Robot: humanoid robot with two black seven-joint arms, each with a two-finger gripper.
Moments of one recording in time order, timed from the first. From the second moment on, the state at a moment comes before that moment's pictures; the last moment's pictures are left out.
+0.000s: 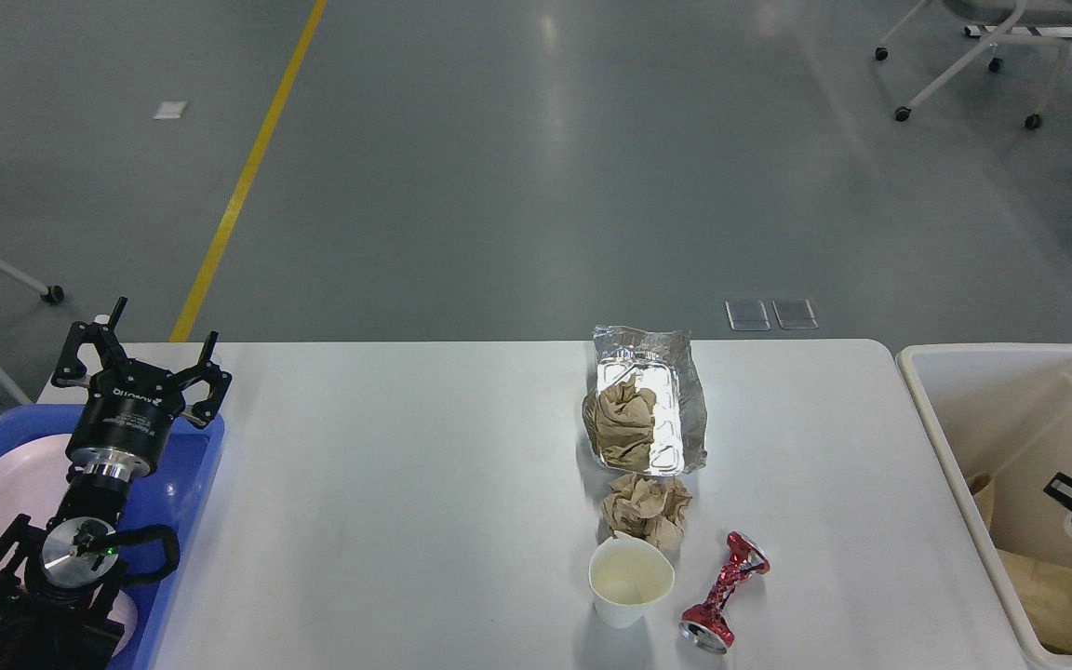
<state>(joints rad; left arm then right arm) -0.35 0.18 -1.54 -0.68 0.28 -0.58 -0.16 0.71 -0.43 -0.91 0.21 0.02 0.01 -0.15</state>
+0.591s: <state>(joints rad) -0.35 0.18 -1.54 -0.68 0.28 -0.58 -0.16 0.54 -0.33 -0.90 0.13 0.03 -0.10 -0.16</state>
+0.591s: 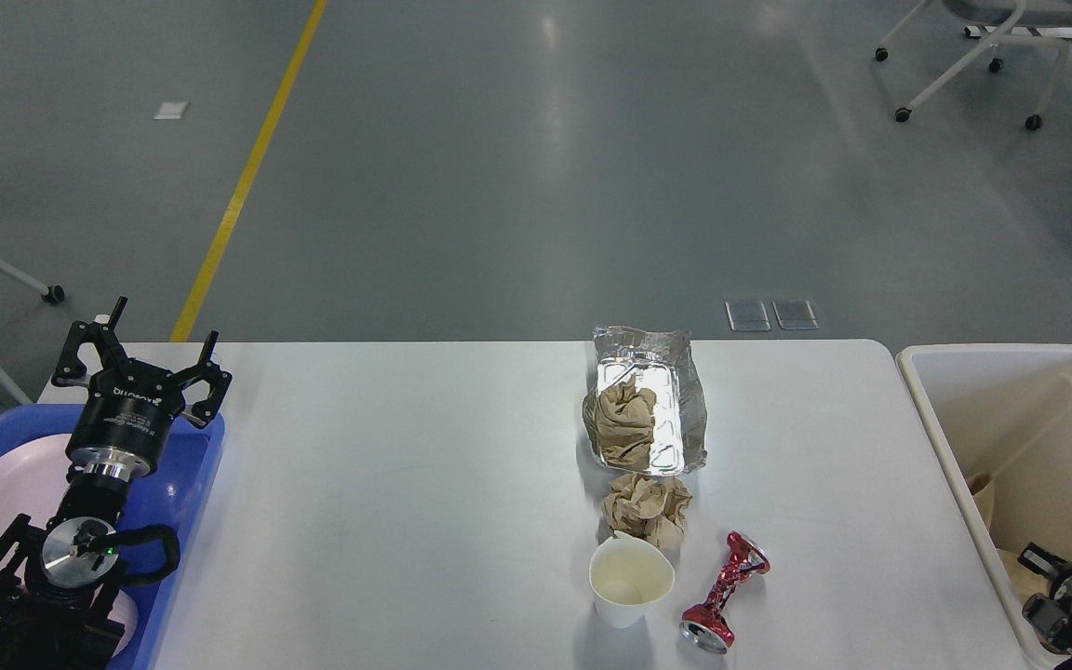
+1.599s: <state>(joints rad) -0.35 0.18 -1.54 -0.68 0.28 -0.58 -0.16 1.00 -0.53 -0.92 0.58 -0.20 0.01 -0.16</state>
